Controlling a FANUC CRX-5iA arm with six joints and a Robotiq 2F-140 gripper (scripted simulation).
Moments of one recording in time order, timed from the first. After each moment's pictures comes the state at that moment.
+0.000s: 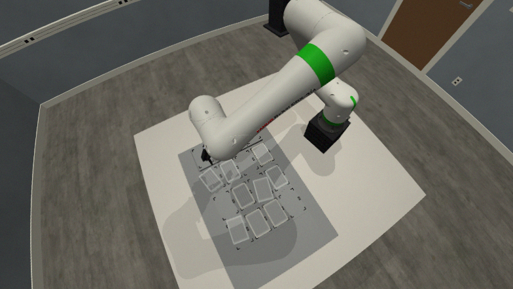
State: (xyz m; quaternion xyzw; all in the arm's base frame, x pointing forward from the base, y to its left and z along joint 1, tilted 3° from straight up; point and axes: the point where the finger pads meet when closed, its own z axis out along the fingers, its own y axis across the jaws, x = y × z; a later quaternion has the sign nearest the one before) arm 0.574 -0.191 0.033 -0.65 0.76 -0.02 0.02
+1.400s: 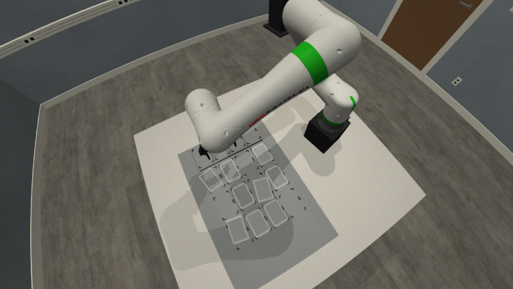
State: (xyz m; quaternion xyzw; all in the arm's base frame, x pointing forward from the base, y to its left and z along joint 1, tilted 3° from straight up) arm 0.569 -0.224 0.033 -0.65 0.76 -0.01 0.02
